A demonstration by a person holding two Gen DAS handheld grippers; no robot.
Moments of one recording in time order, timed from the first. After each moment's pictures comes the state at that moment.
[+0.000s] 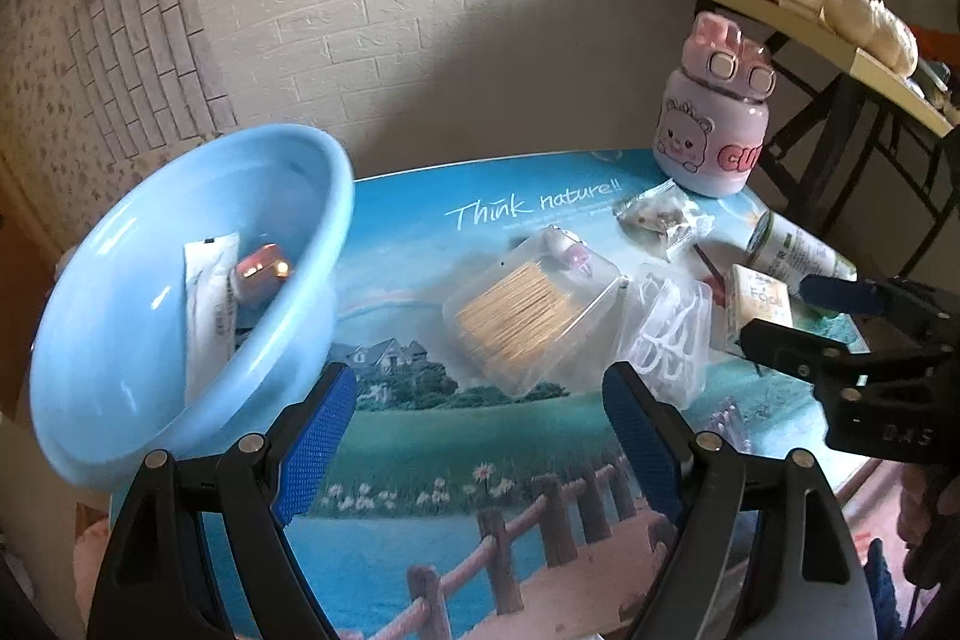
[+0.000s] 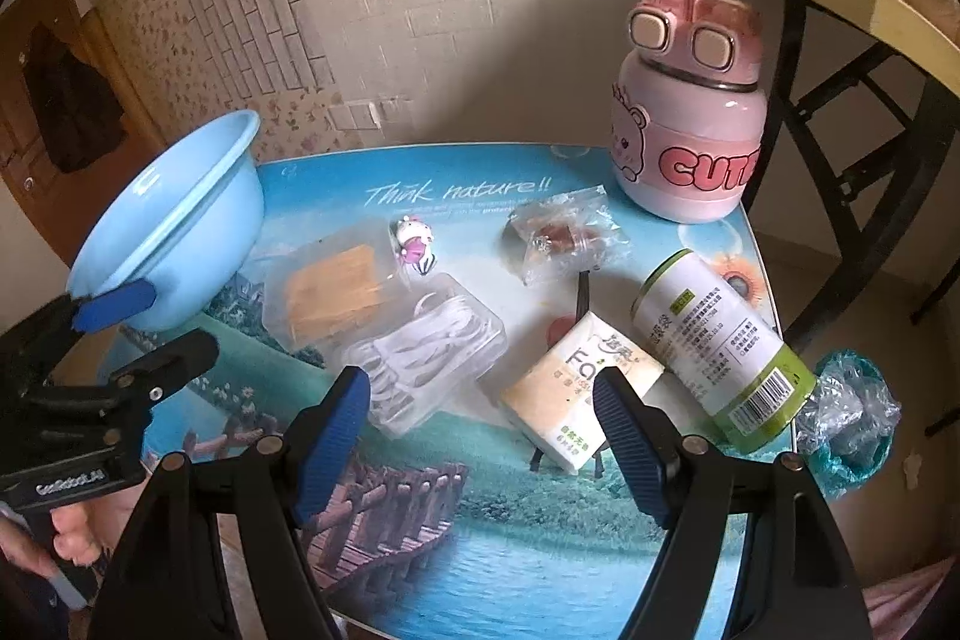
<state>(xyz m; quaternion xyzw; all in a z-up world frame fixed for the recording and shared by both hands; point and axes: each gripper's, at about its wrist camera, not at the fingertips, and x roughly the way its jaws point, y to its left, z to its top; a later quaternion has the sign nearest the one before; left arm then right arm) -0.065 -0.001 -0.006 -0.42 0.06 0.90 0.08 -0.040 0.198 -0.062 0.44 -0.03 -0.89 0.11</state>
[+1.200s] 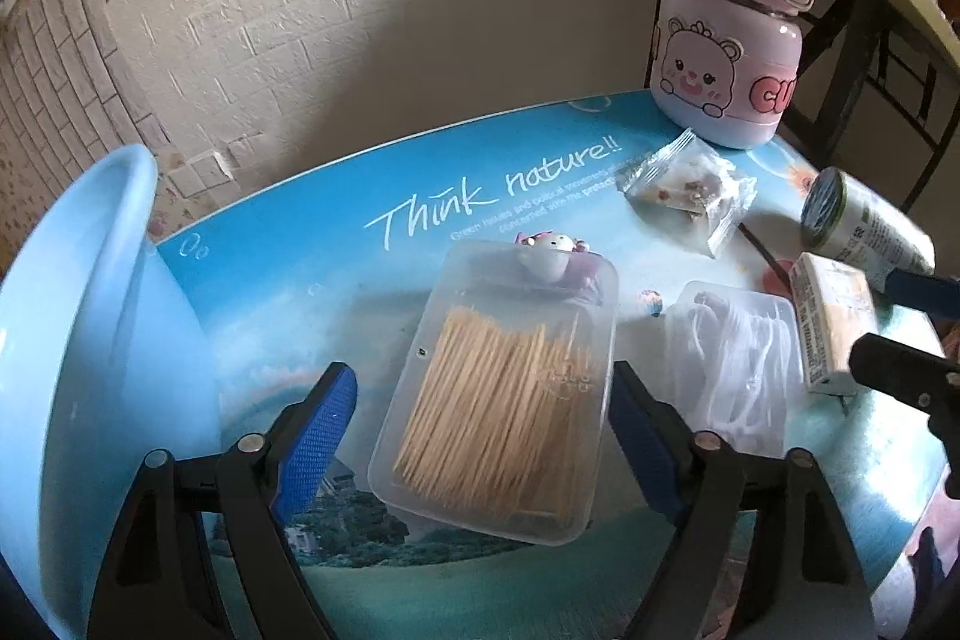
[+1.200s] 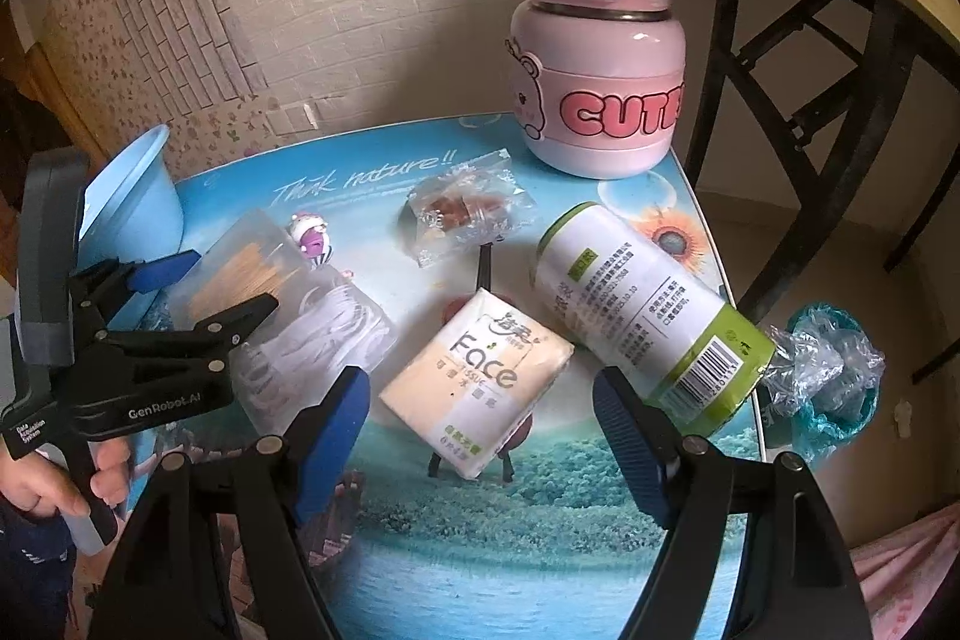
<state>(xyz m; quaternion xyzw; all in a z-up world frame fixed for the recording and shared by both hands) -0.141 0.031 -0.063 -0.45 0.11 0.88 0.14 -0.054 0.232 -0.086 0.46 -0.07 -0.88 0.04</state>
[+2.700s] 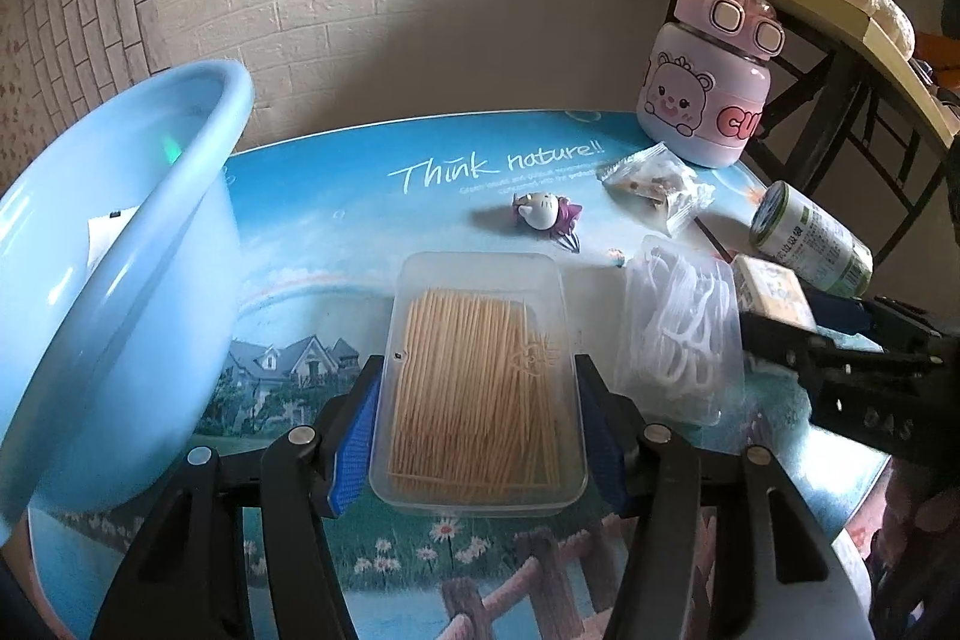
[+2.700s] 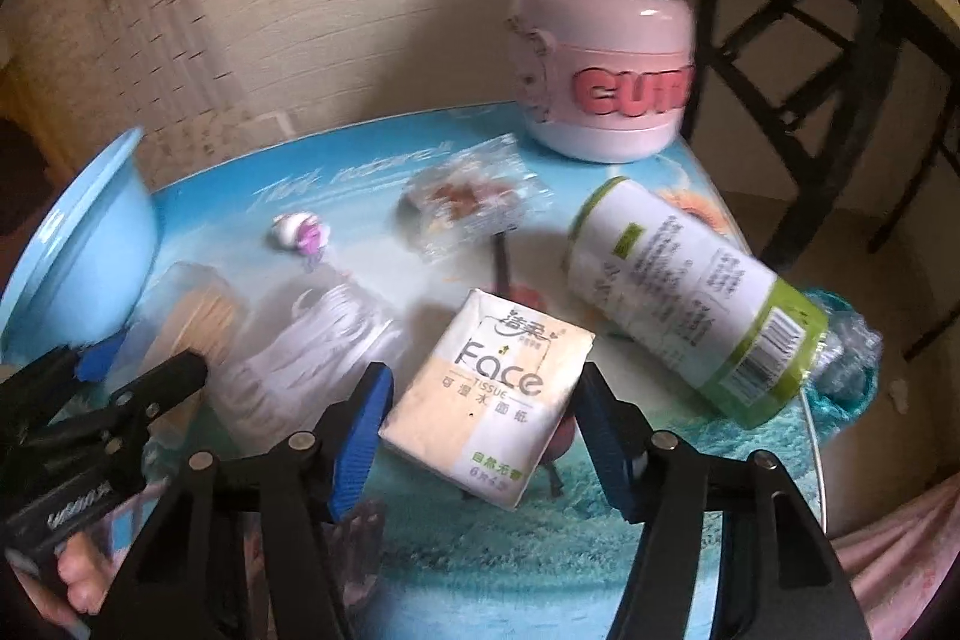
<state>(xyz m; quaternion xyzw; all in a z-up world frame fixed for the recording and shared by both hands) -0.096 0.004 -0.053 -0.44 0.03 0.89 0.13 -0.056 0.207 -0.101 0.46 -0.06 -0.89 0.04</state>
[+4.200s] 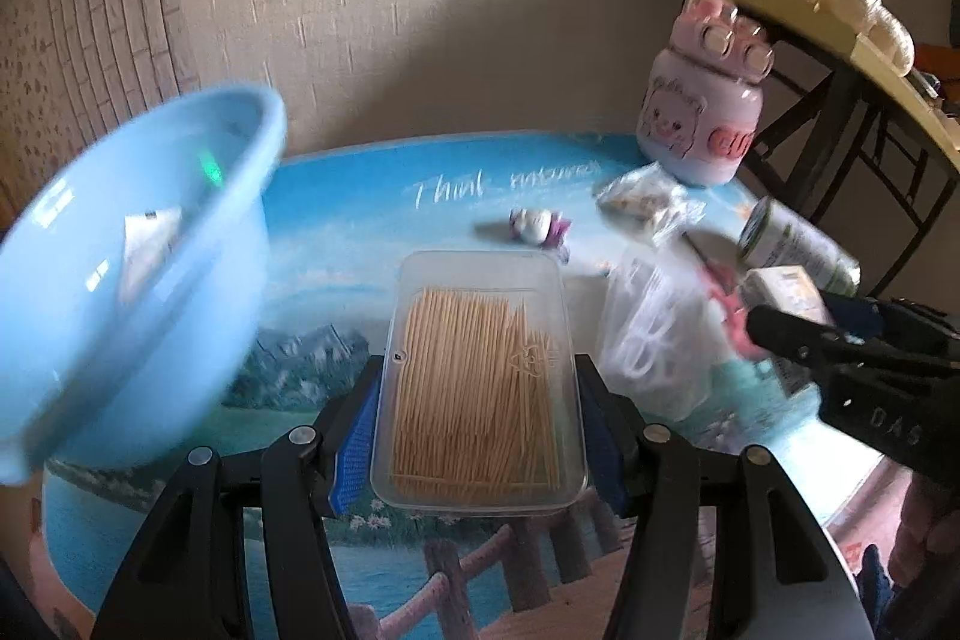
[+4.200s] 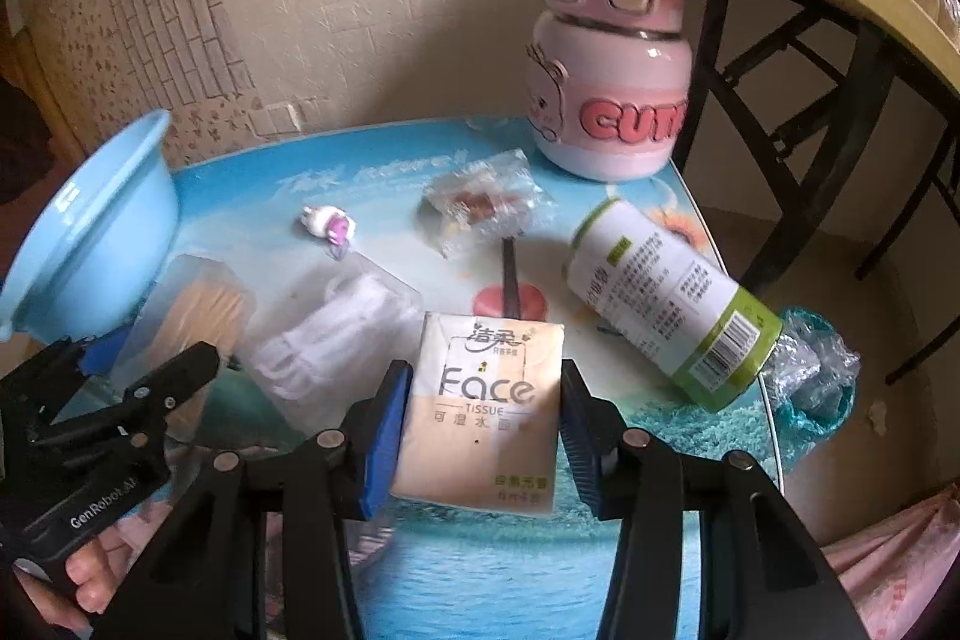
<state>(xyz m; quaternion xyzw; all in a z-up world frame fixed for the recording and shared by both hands) -0.075 0.012 -0.030 -0.41 0.03 0.91 0.11 -0.039 0.196 -0.072 0.44 -0.04 -0.90 0.02</state>
